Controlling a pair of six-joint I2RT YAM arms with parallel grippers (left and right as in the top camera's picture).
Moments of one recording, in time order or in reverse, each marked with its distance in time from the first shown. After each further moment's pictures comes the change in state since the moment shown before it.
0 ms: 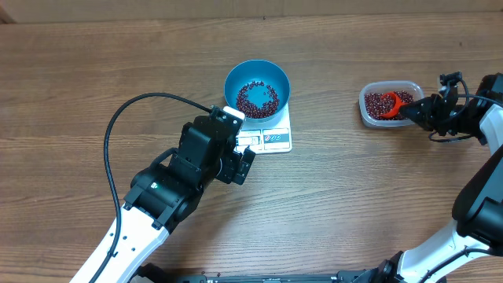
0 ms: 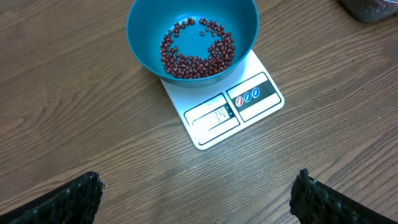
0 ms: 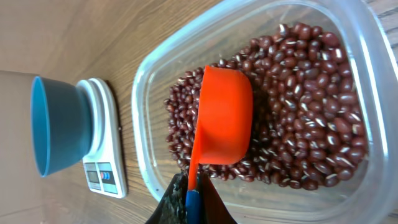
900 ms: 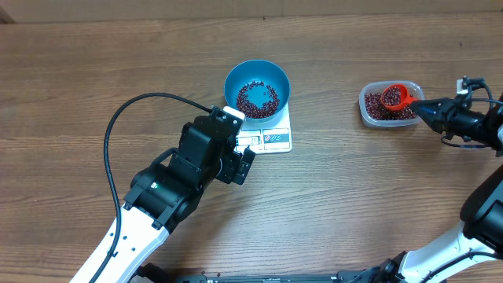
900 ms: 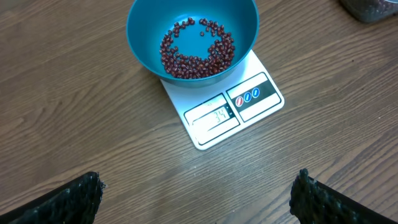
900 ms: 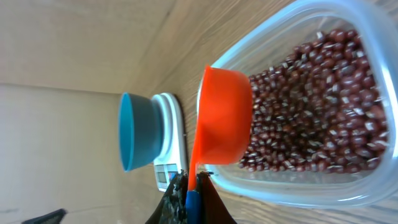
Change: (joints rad) left arm 0.000 0.000 0.000 0.000 0.000 0.000; right arm -0.108 0.000 0.000 -0.076 -0.298 -0.008
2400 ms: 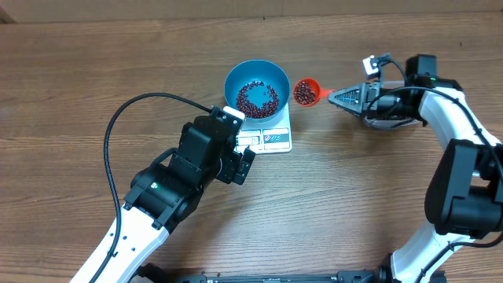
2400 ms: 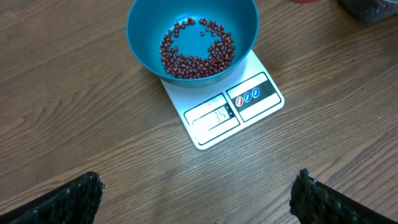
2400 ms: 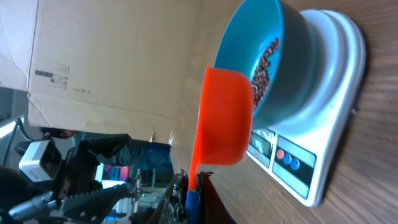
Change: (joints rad) left arm 0.000 0.000 0.000 0.000 0.000 0.000; right arm 0.478 0.000 -0.001 0.097 -0.242 0.039
